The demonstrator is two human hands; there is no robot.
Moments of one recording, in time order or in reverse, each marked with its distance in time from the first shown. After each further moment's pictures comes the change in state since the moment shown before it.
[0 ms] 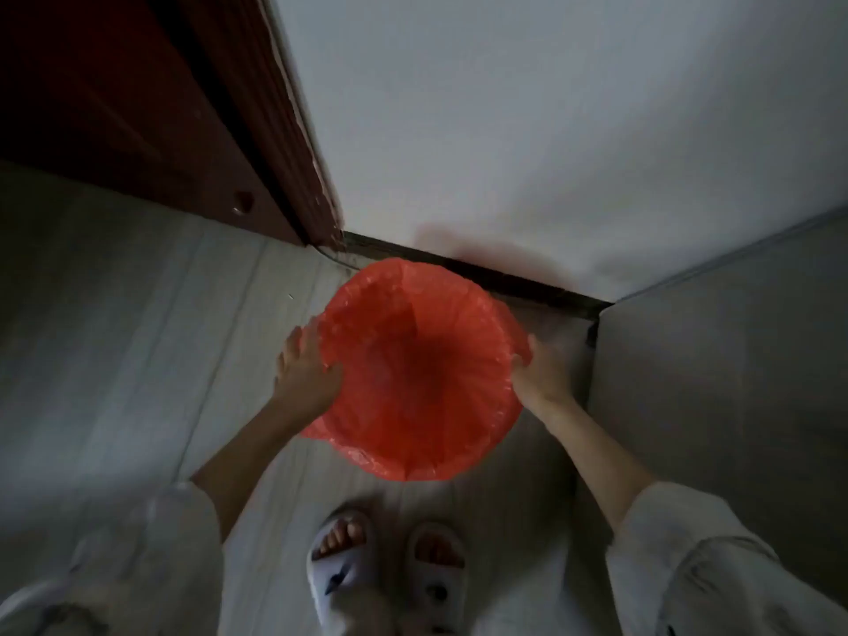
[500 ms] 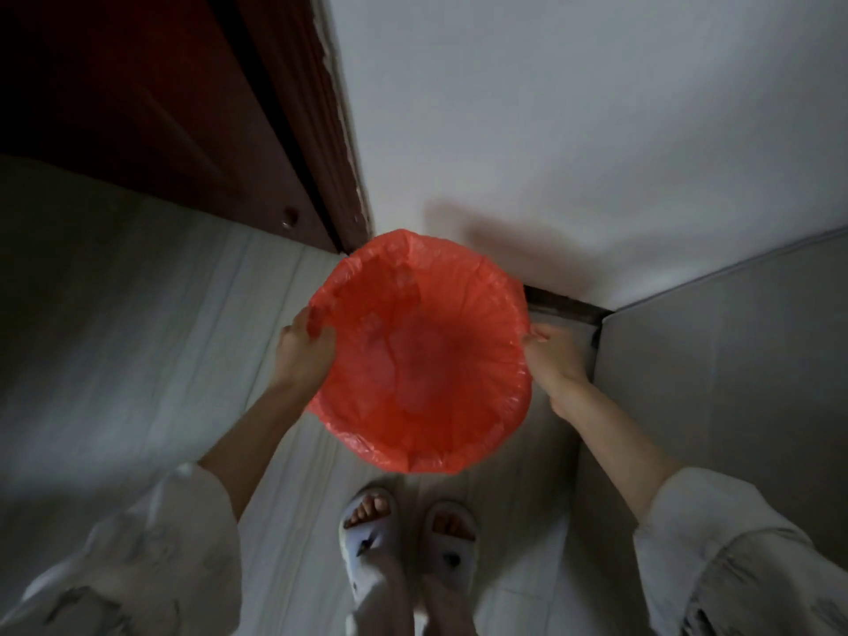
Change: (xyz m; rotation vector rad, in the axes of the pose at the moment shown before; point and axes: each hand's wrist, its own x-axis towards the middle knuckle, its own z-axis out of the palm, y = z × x) left_hand -0.033 0.019 -0.068 -0.278 0.211 -0.018; right_hand -0.056 -0.070 -0.047 0.225 0.045 0.060
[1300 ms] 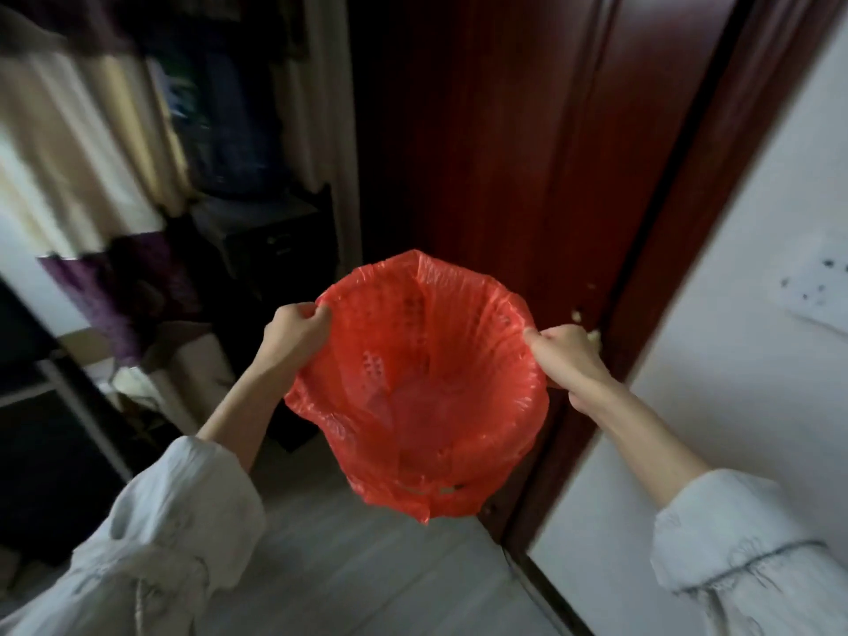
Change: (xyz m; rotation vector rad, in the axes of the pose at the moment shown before) left_hand -0.410 0.190 -0.574 -0.359 0.806 0.167; right_hand -0.529 -0.466 -0.191 -0.147 -0.171 -0.989
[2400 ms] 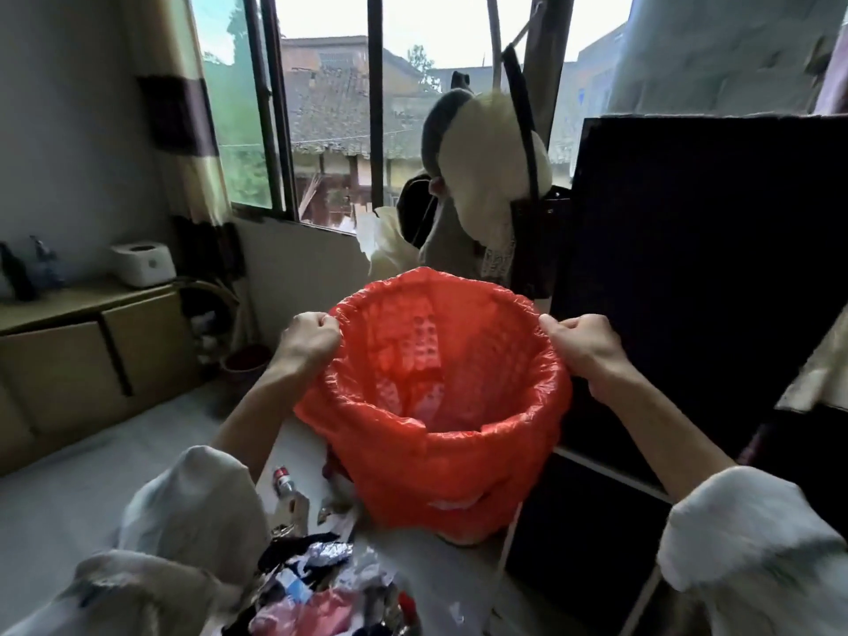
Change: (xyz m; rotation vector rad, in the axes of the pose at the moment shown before) left_hand -0.218 -0.275 -0.703 0.120 1.126 -0.435; right_hand -0.382 -0.539 0.487 0.201 -0.852 -0.841
